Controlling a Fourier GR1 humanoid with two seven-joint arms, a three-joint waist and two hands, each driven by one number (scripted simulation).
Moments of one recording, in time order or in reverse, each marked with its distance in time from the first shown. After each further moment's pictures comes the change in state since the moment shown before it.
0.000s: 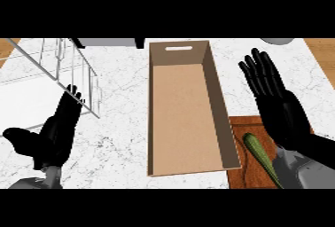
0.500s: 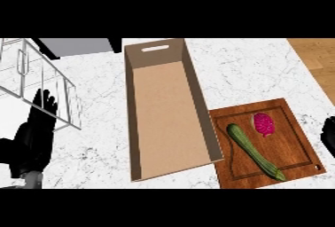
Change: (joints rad) left arm 0.066 0.027 0.103 -0.026 0.020 0.045 -0.017; right arm 0.379 -0.080 -0.418 0.164 0.109 -0.438 0.100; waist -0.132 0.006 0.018
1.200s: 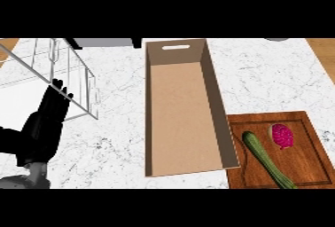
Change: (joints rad) left arm -0.073 -0.006 -0.012 0.012 0.041 -0.099 0.018; right arm 0.555 -0.203 -0.049 -0.369 0.214 -0.015 0.324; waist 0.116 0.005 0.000
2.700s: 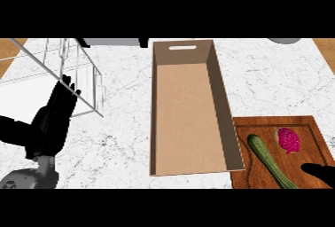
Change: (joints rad) left arm -0.043 -0.088 0.049 0.034 -0.075 -0.078 0.042; right arm -0.463 -0.058 0.185 -0.211 0.158 0.256 0.819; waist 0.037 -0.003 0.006
